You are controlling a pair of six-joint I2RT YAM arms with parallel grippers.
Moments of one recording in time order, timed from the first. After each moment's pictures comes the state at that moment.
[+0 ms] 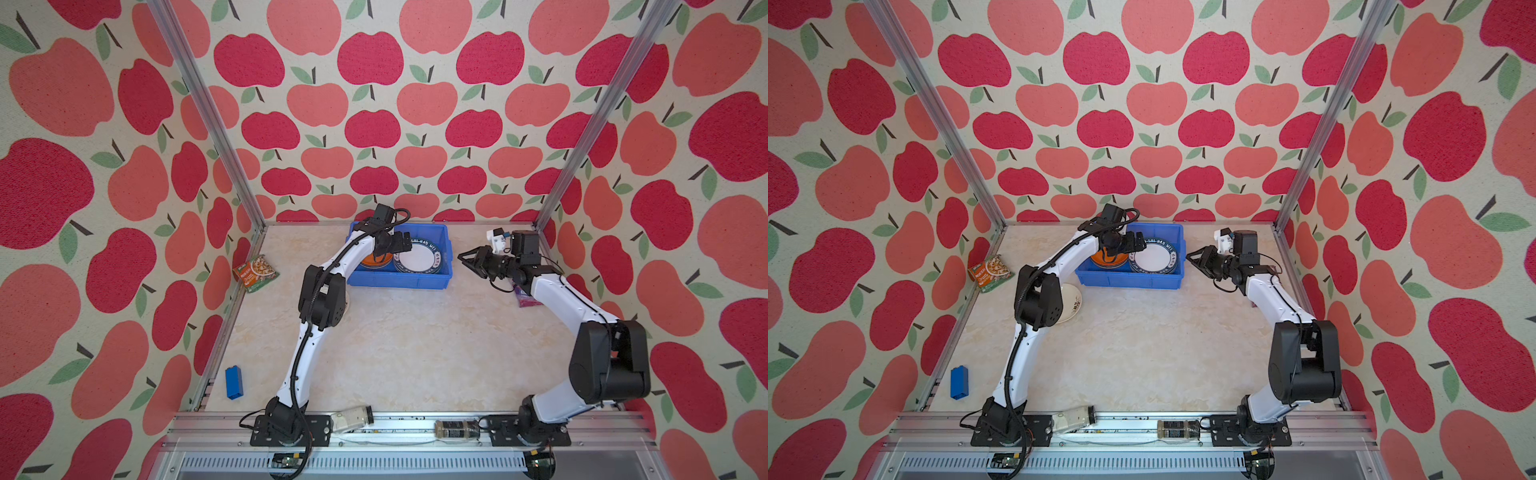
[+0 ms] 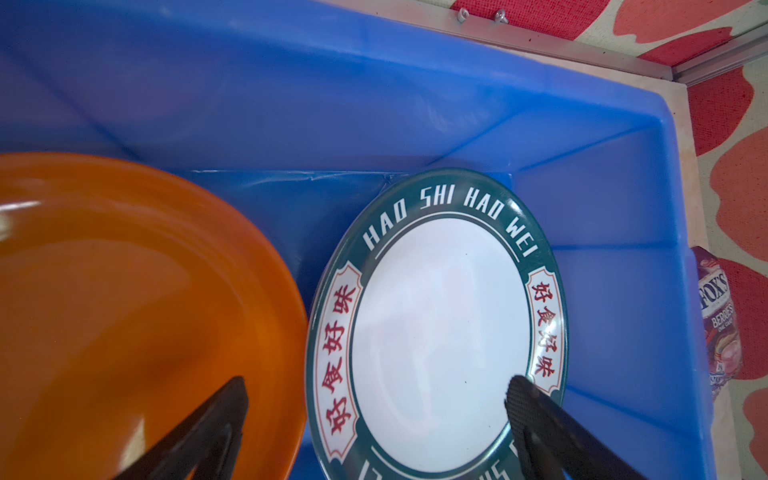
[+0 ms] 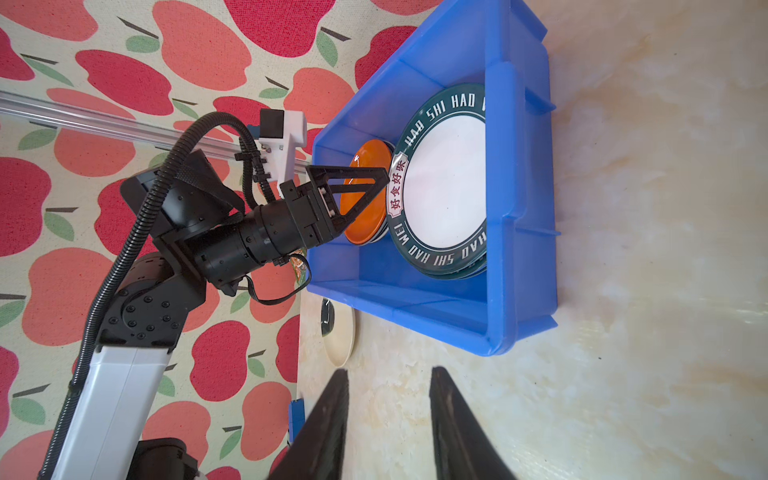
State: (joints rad) left arm -0.45 2.47 2.28 -0.72 0.22 -0.42; right arm 0.15 1.56 1.08 -0.16 -0.73 0.72
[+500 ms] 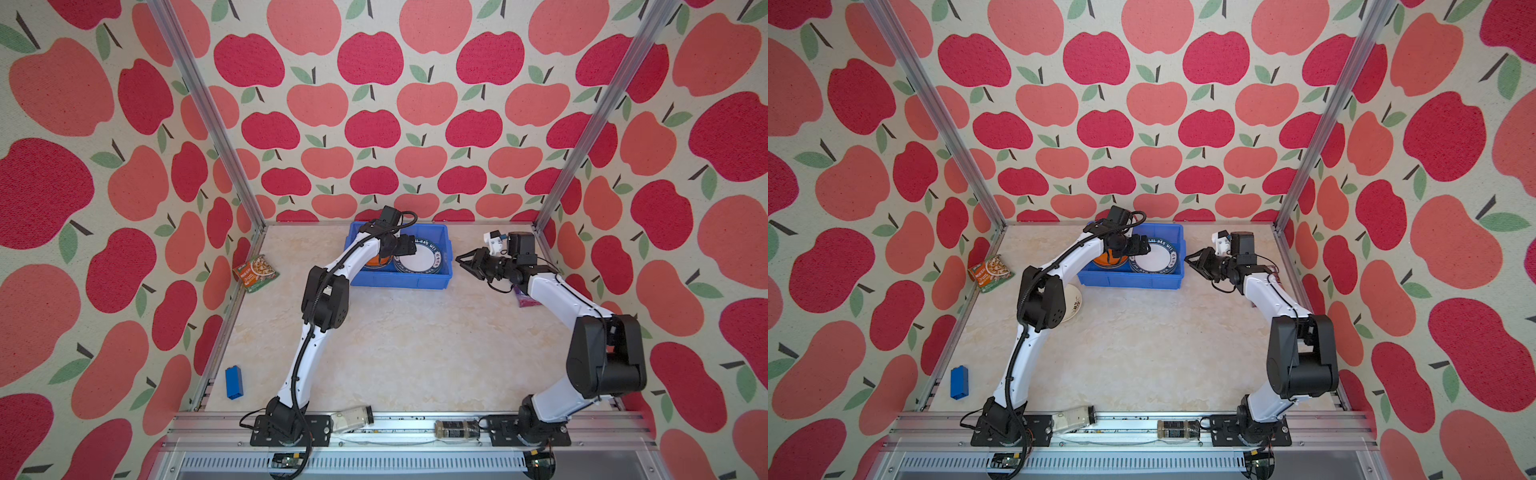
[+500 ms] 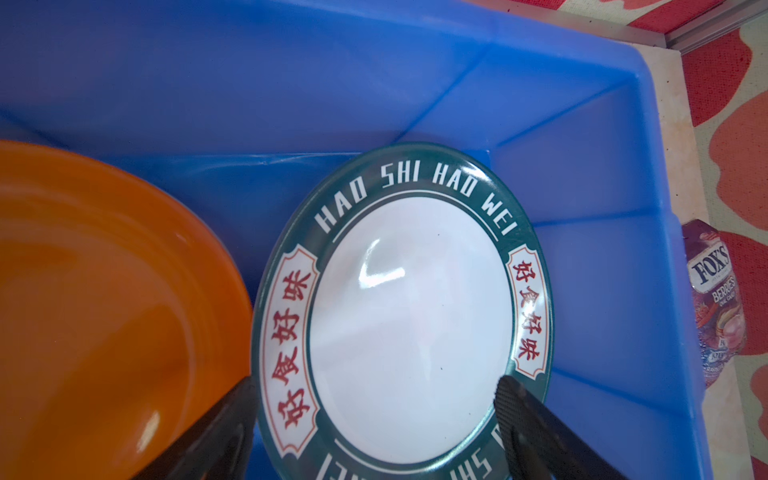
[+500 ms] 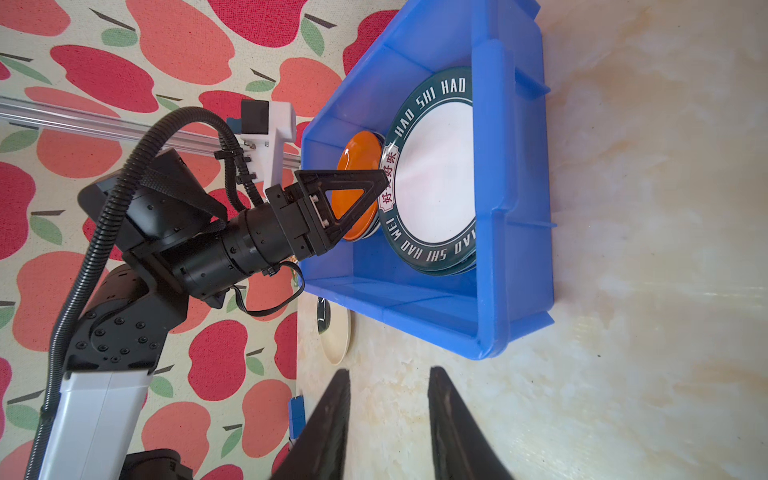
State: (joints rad) left arm -0.48 2.47 2.28 -0.72 0.22 -0.40; right arm 0.16 1.59 1.08 -0.16 -0.73 0.72
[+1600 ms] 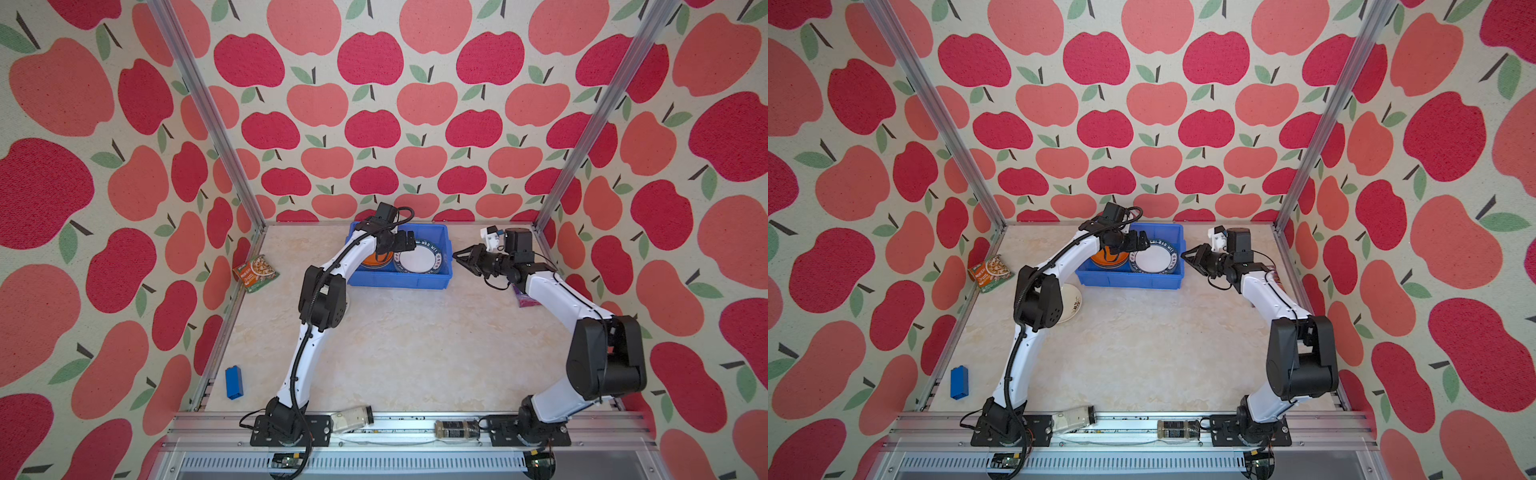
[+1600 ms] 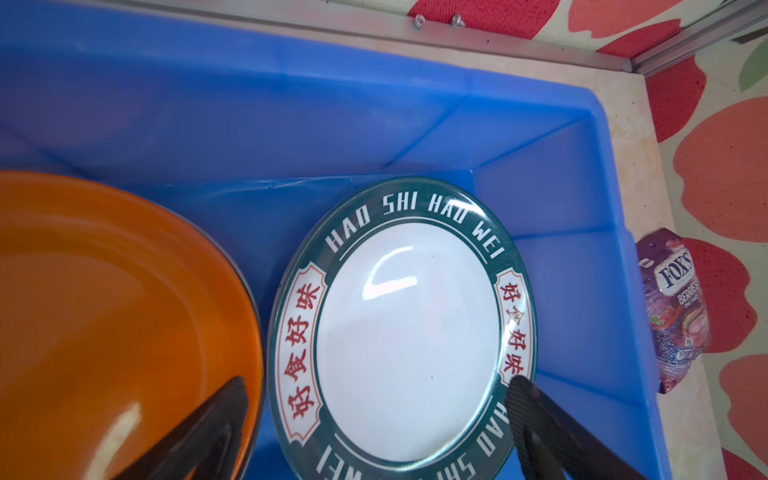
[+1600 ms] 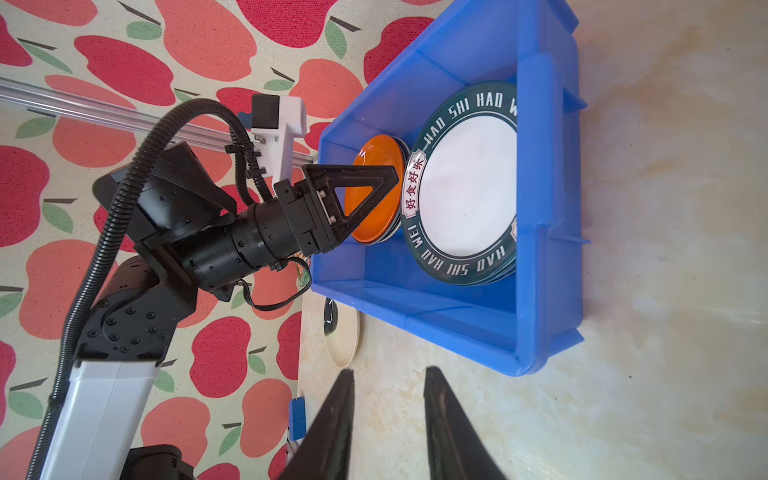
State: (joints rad) left arm -0.45 2.42 2.27 -0.70 0.25 -0.39; right arm 0.21 1.57 1.11 -0.14 -0.70 0.74
